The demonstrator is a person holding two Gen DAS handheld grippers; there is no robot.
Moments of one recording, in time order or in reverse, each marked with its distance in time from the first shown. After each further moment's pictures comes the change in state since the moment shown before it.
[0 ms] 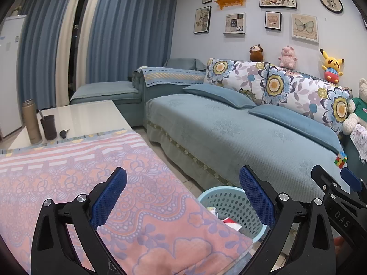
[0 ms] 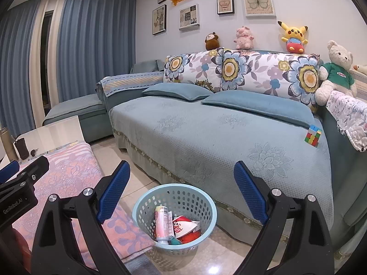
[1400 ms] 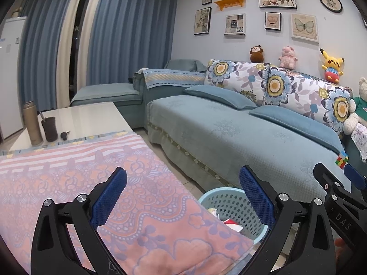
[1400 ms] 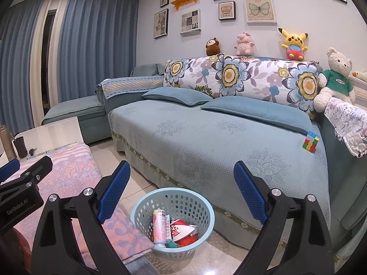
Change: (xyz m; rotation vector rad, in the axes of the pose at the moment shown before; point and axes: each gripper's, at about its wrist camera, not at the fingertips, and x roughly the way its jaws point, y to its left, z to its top) left arm 0.001 -0.001 0.002 0.012 -0.004 0.008; right arm -0.010 0.006 0.005 -0.020 -0.029 -0.016
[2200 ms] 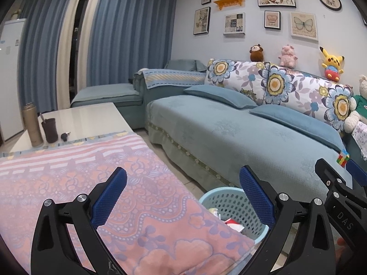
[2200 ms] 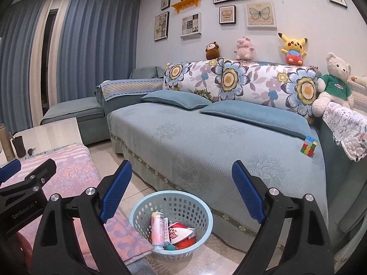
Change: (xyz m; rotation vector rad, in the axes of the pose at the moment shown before) left arm 0.000 -0.001 0.000 0.007 -0.001 0.003; right arm -0.002 0.007 0.001 -0.015 -0.020 -0.009
